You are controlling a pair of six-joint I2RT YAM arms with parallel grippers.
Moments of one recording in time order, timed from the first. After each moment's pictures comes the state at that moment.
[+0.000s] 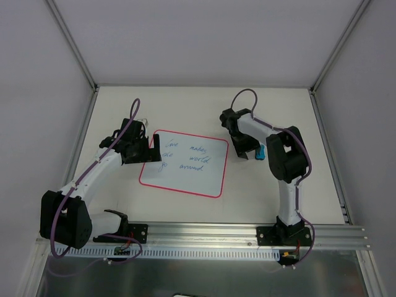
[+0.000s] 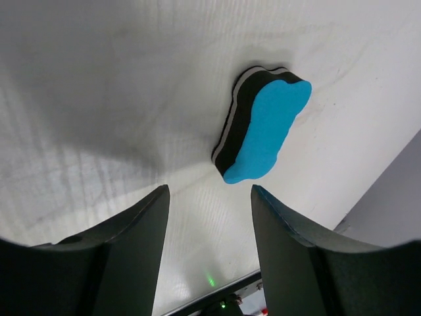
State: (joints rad) left arm -0.27 1.24 0.88 -0.66 0.05 -0.33; right arm 0.50 2.08 1.53 -1.09 0.51 0.26
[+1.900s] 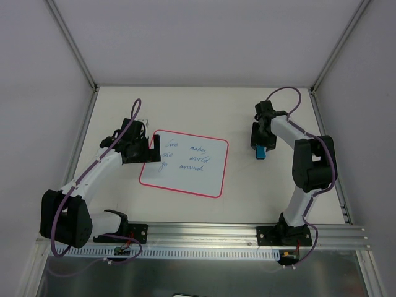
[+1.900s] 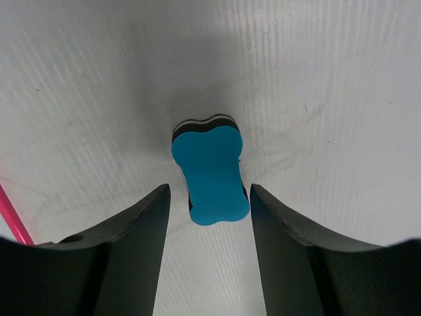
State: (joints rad) left arm -0.27 1.24 0.88 -0.66 0.05 -0.30; right arm 0.23 1.84 1.29 -0.73 0.18 0.34
